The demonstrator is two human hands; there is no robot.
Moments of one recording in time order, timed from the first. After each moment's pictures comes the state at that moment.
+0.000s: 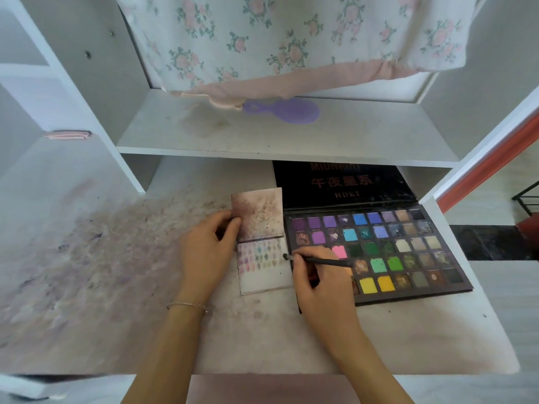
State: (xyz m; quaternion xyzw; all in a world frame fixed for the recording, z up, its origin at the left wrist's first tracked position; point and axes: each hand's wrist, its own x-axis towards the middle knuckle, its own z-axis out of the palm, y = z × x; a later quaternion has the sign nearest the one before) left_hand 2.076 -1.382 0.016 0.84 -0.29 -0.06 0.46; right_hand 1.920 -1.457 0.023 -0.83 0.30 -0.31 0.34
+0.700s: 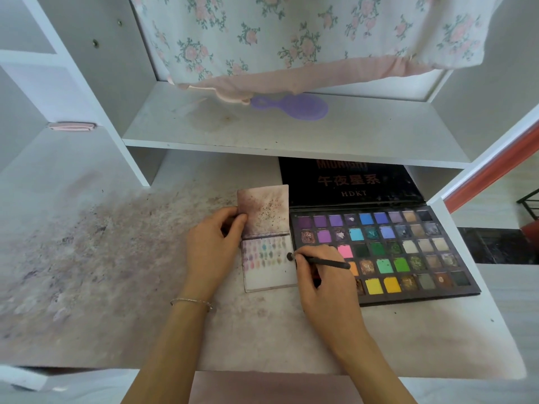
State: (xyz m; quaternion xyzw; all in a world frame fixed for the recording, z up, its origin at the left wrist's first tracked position) left_hand 2.080 -1.382 0.009 0.83 -0.30 -0.04 0.47; right_hand 1.920 -1.457 0.019 -0.86 0.29 -0.29 0.31
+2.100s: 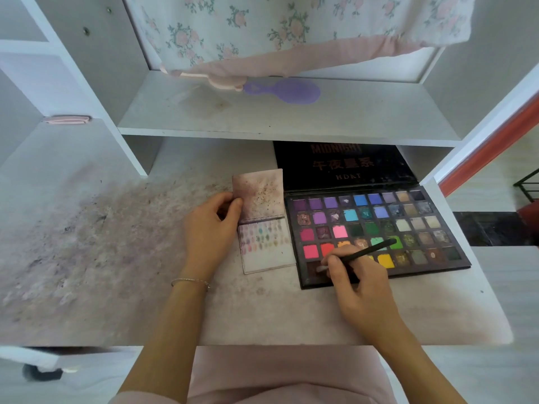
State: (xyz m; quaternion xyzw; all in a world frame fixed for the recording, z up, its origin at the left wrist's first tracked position) left_hand 2.077 -1.380 0.012 0.82 -0.29 -0.06 0.49; right_hand 1.872 -1.471 0.017 -0.83 0.24 -0.31 0.40
